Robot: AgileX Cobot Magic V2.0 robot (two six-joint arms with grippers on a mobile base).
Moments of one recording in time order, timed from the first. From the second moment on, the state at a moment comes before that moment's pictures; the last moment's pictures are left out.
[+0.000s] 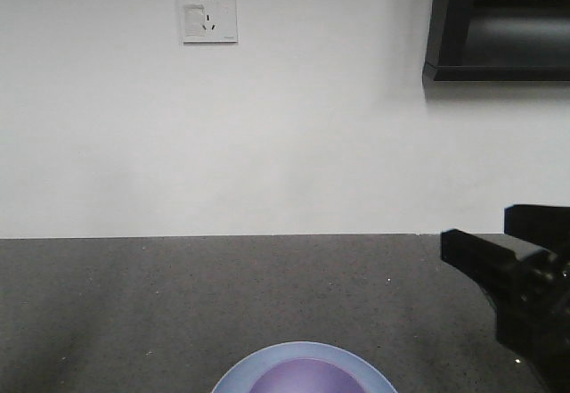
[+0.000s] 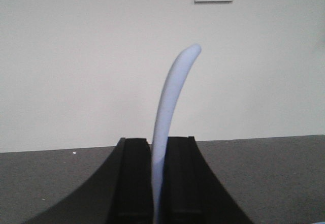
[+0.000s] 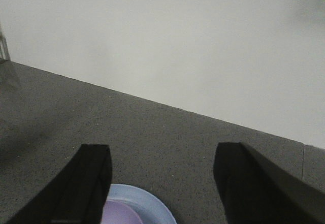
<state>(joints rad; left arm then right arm) -0.06 0.68 -0.82 -0.32 0.32 0.25 0.32 0.85 -0.90 0.40 0.37 -0.36</state>
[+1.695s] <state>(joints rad) -0.83 1.71 -1.11 -1.41 -0.06 1.34 0.32 0.69 -0.82 0.41 0.37 -0.36</state>
